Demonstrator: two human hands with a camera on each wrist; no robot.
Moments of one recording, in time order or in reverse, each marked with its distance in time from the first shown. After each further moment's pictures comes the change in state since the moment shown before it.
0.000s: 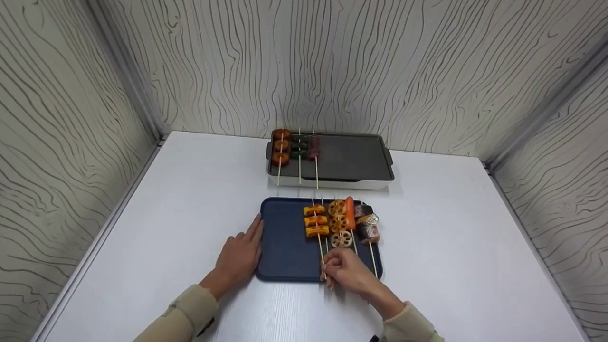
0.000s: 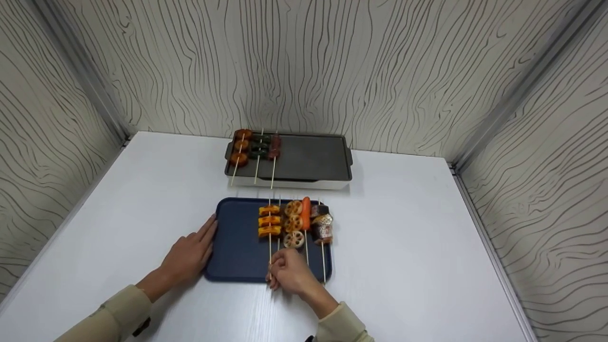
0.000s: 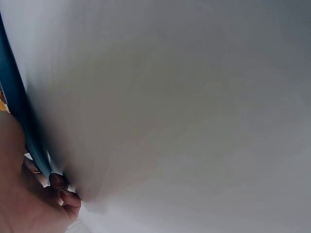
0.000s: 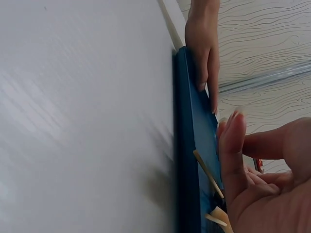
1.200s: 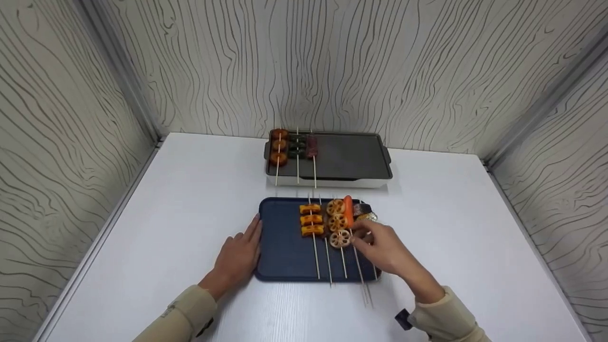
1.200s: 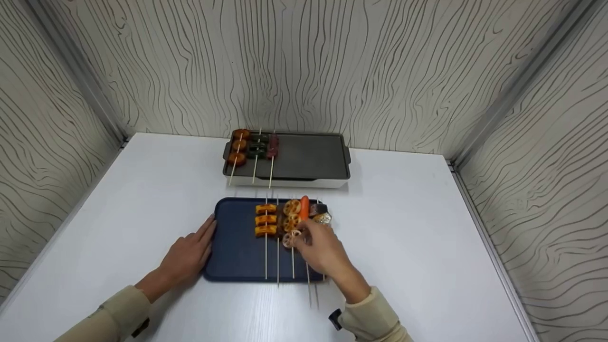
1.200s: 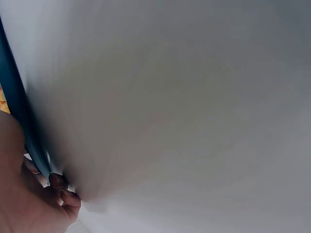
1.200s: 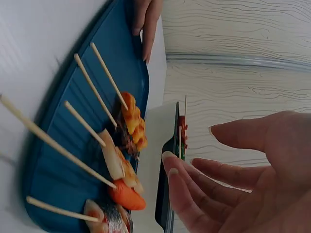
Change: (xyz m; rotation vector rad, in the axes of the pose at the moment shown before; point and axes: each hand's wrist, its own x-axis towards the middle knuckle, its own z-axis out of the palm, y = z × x) left_hand 0.000 -0.002 0.001 -0.029 -0.023 0.005; right_hand -0.023 -0.056 -0.064 -0.515 0.222 -0.061
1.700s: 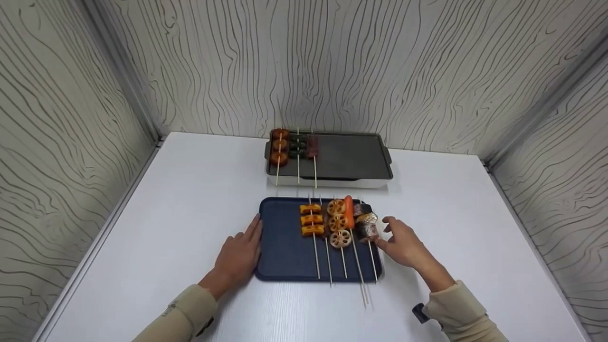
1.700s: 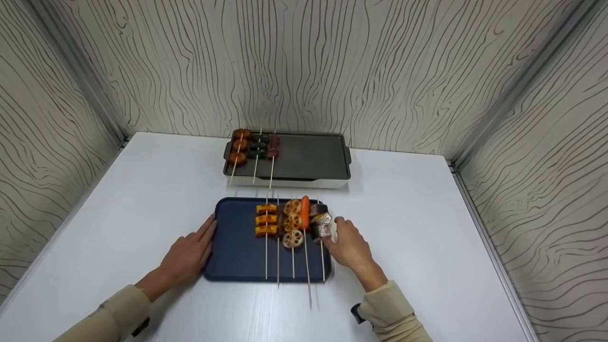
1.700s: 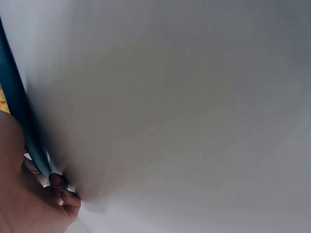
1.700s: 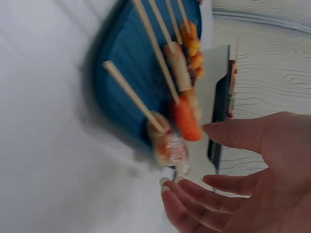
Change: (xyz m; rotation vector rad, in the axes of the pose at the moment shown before) left_hand 0.000 0.000 0.000 -0.015 -0.001 -0.001; right_hand 0.006 0.062 -0.019 -0.176 0.046 0.150
